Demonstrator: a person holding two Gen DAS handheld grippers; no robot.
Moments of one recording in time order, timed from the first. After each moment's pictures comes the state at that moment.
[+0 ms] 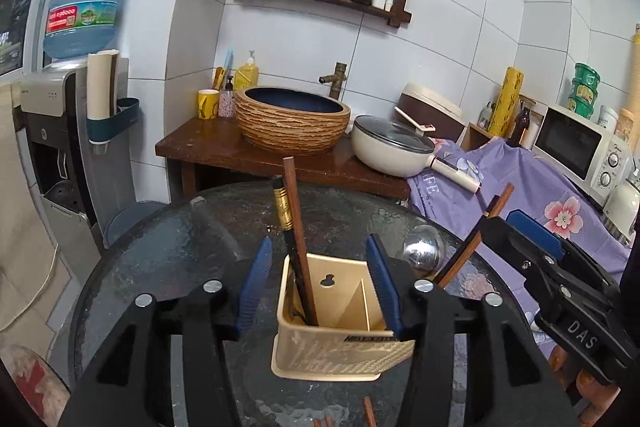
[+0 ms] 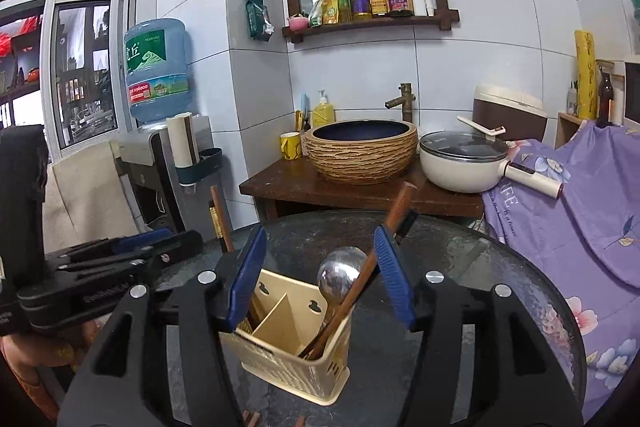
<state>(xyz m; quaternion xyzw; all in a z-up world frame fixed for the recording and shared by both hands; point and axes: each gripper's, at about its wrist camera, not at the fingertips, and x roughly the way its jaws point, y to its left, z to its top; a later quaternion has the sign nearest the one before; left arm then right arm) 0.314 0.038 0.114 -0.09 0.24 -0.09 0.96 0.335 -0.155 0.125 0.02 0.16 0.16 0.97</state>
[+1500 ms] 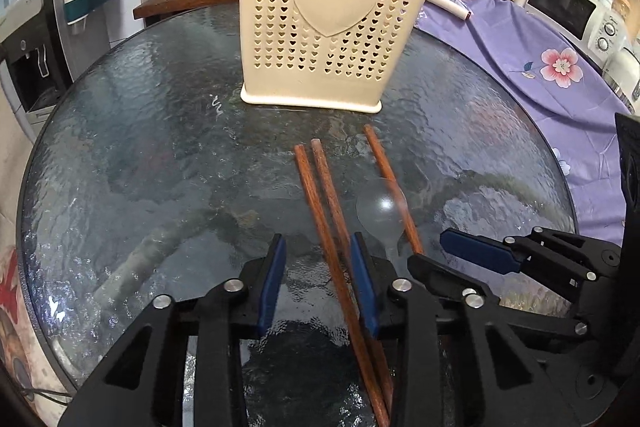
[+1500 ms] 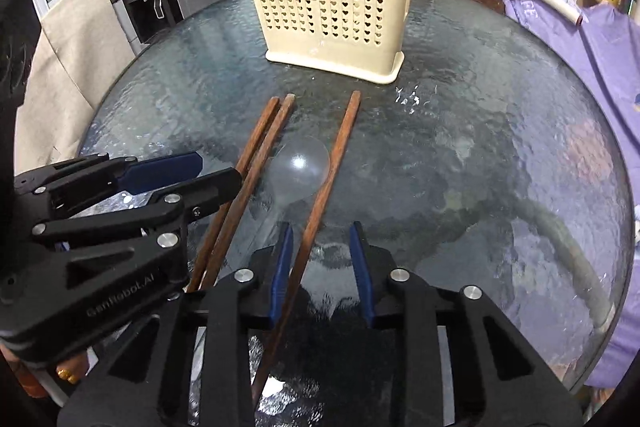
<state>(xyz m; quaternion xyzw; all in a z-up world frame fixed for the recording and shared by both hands) 0.216 0.000 -0.053 -0.03 0.45 -0.12 0.88 0.230 -0.112 -0.065 -0.05 0.46 0.15 0.87</state>
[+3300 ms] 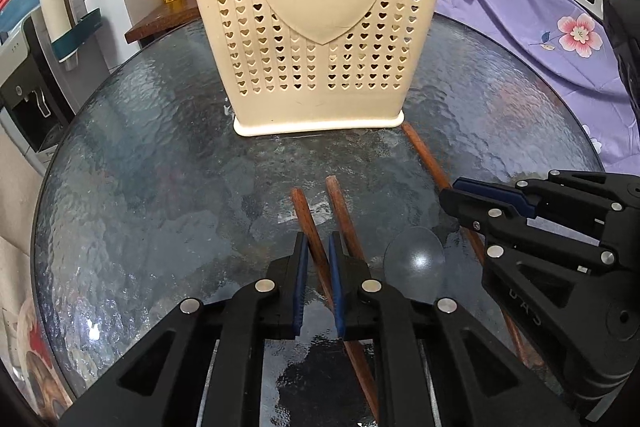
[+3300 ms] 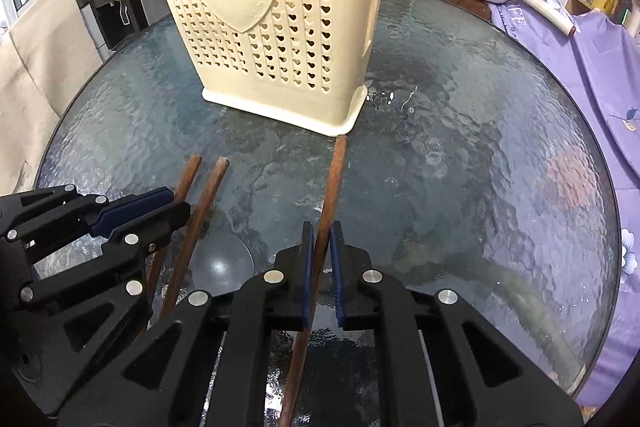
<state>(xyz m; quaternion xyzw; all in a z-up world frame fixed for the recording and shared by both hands) 0.262 -0.019 -0.059 0.05 0.46 -0.10 0.88 0.300 -0.120 -0.064 -0.06 0.47 0.11 0.87</state>
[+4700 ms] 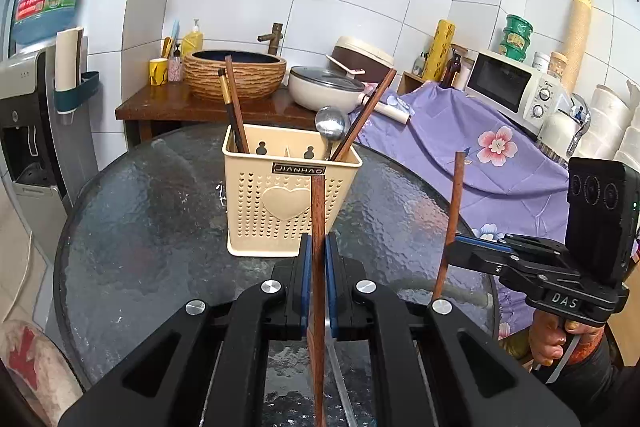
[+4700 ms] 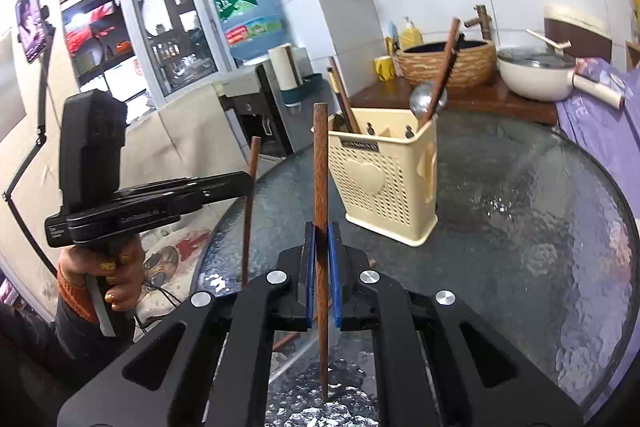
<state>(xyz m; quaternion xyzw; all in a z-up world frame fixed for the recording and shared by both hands) 0.193 0.023 0.079 -0.06 0.29 -0.20 0.93 0.211 -0.194 0.072 0.06 0.27 0.35 0.89</state>
